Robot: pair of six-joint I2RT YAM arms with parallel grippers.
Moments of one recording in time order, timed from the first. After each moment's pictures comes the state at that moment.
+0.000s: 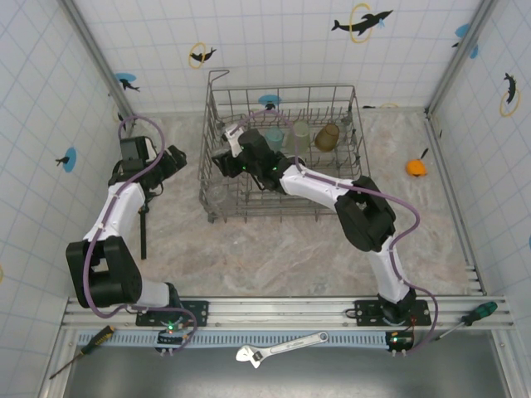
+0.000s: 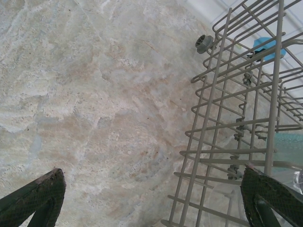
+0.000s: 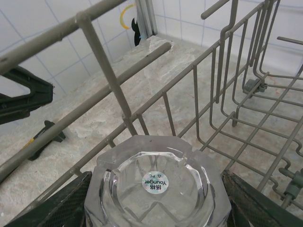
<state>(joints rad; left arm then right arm) 0.10 1.41 1.01 -0.36 0.27 -0.49 0.85 2.14 1.67 0.07 -0.07 0.16</state>
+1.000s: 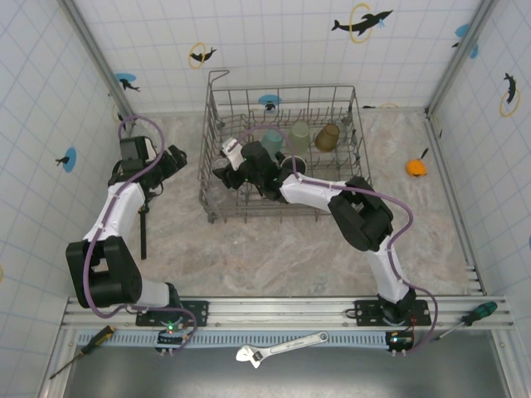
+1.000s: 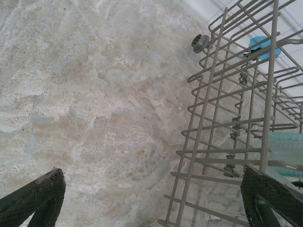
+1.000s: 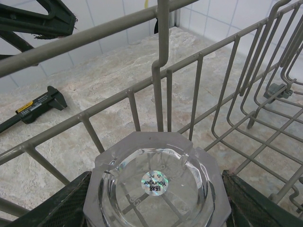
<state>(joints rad) 0.10 1.41 1.01 -0.36 0.28 -0.49 0.86 2.16 1.55 0.23 -0.12 -0.01</state>
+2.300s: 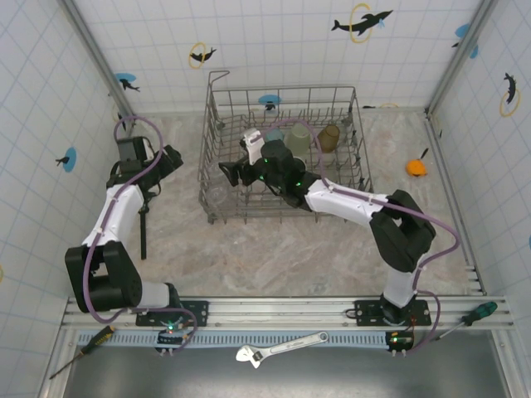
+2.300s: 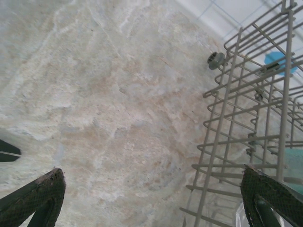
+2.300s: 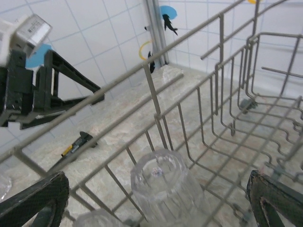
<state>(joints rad) 0.10 1.38 1.01 -0.36 0.17 -0.47 0.87 1.81 1.29 0.26 -0.04 0.20</state>
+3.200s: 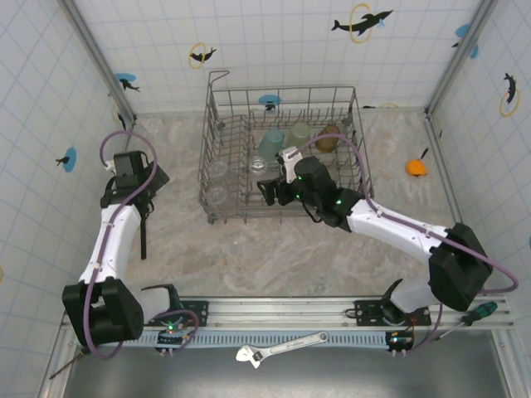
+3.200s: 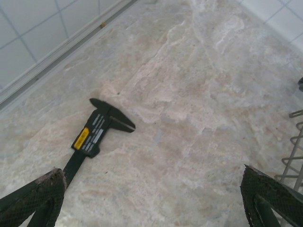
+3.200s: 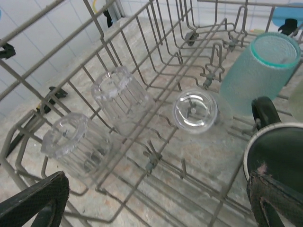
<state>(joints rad) 0.10 1.16 0.92 -0.56 -0.17 -0.51 0.84 1.42 0.98 -0.02 0.04 0.28</state>
